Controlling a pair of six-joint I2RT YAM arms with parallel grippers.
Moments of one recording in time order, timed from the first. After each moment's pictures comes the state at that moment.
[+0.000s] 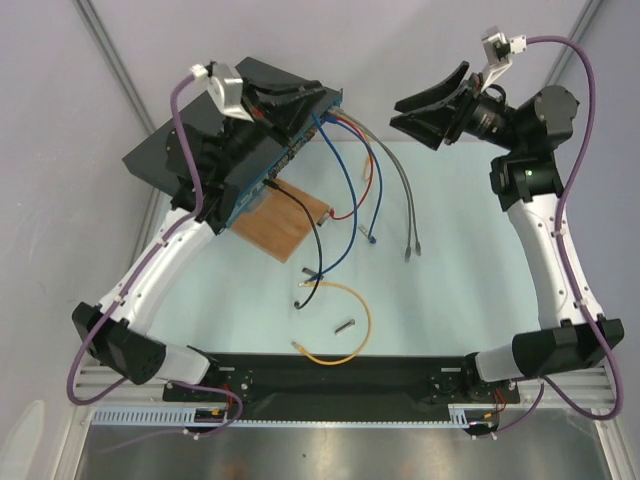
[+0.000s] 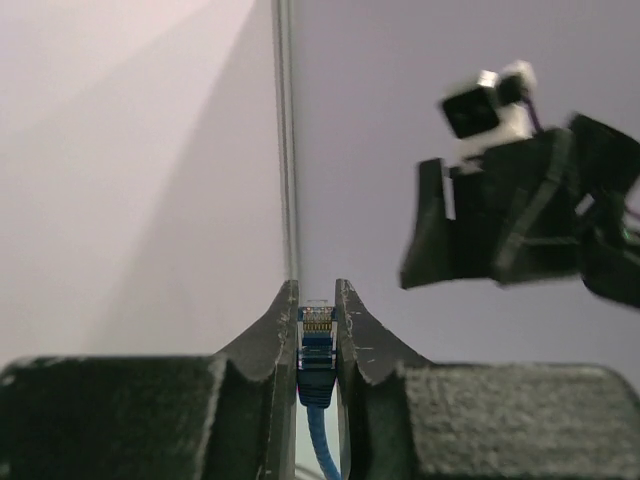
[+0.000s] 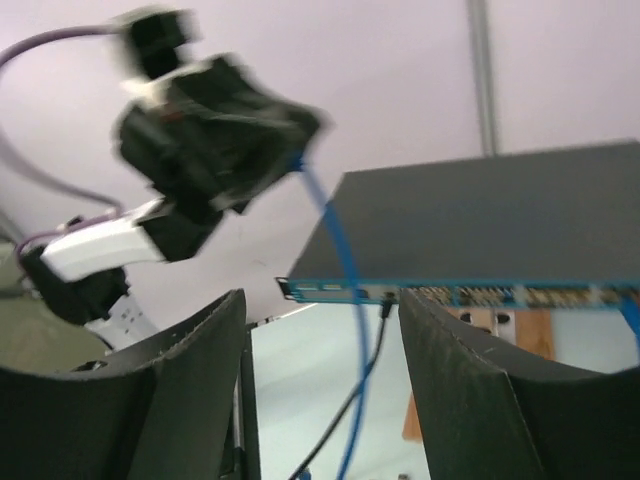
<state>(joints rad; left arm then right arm) -0.50 1.39 1.51 0.52 0.52 -0.26 0.12 1.43 1.68 0.24 -1.07 0.75</state>
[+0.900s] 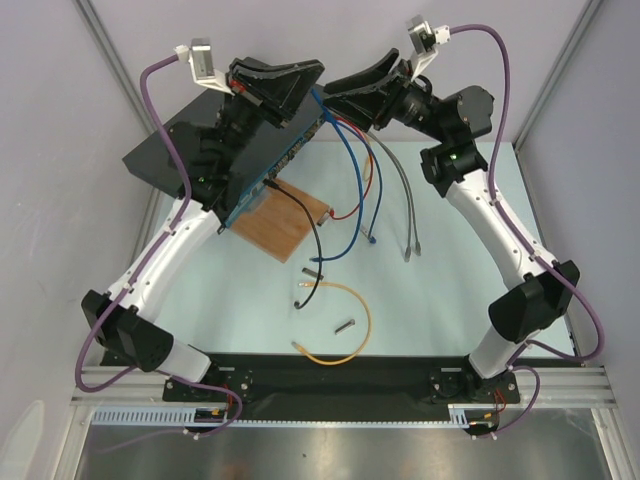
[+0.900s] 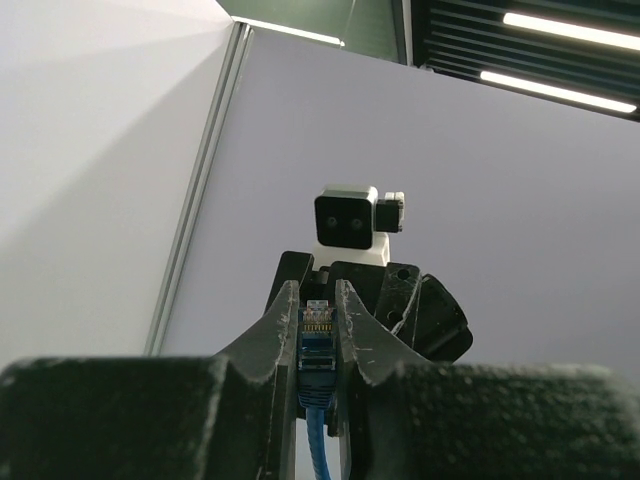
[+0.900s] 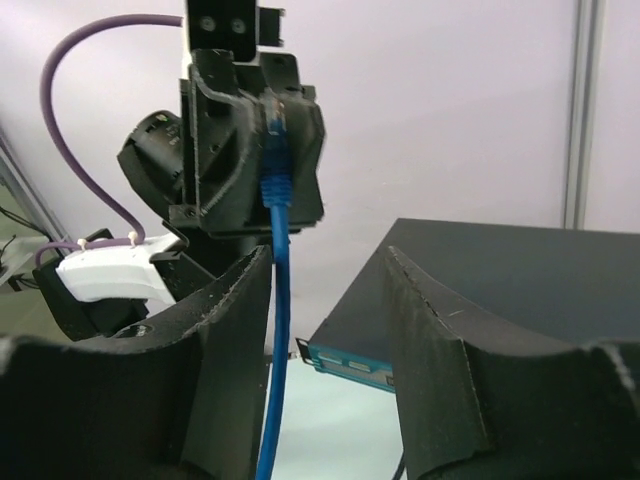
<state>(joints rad) -0.48 1.47 1.59 0.70 0.42 -0.82 0.44 1.67 1.81 0.58 -0.84 0.79</state>
